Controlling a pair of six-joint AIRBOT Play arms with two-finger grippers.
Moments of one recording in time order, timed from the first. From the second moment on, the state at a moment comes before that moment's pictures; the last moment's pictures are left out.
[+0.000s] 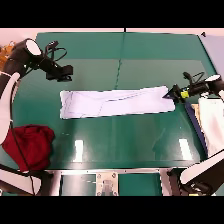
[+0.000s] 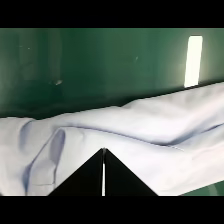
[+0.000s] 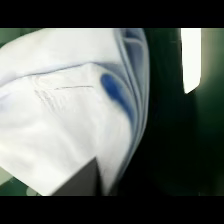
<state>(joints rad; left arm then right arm) -0.08 -1.67 1.66 1.19 -1.24 -1.58 -0.42 -1.96 1.49 -0.93 1.40 1.19</state>
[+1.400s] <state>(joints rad) -0.65 -2.10 1.74 0.50 -0.87 -1.35 -0.33 -1.34 1.54 -0.85 1.67 1.35</state>
